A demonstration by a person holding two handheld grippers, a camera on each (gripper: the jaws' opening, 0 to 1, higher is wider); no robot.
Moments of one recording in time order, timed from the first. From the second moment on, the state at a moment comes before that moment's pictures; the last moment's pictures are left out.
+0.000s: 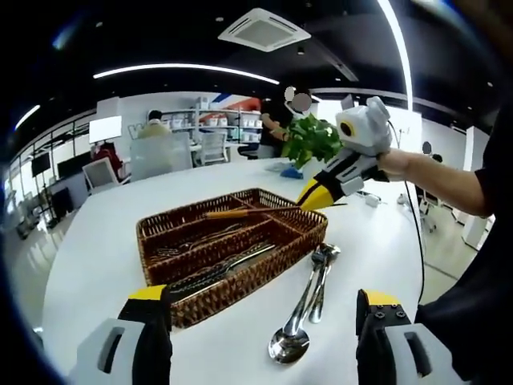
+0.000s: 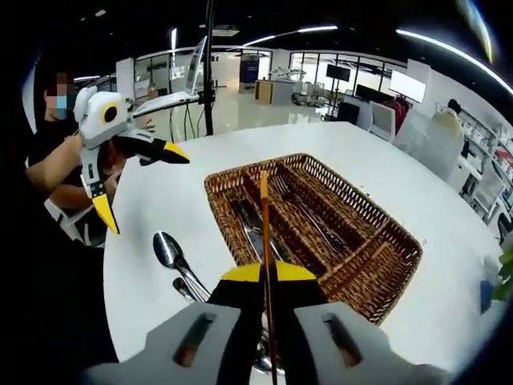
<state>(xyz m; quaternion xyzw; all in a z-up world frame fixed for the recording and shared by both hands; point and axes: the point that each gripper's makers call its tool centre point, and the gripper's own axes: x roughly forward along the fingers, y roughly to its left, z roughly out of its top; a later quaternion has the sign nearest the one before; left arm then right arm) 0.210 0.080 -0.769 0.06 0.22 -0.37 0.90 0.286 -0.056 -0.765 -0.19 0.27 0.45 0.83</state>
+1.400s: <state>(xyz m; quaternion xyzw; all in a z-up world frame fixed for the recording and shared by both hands) 0.211 0.098 -0.771 0.05 0.21 -0.35 0.91 0.361 -0.110 -0.795 -0.11 0.30 0.26 0.91</state>
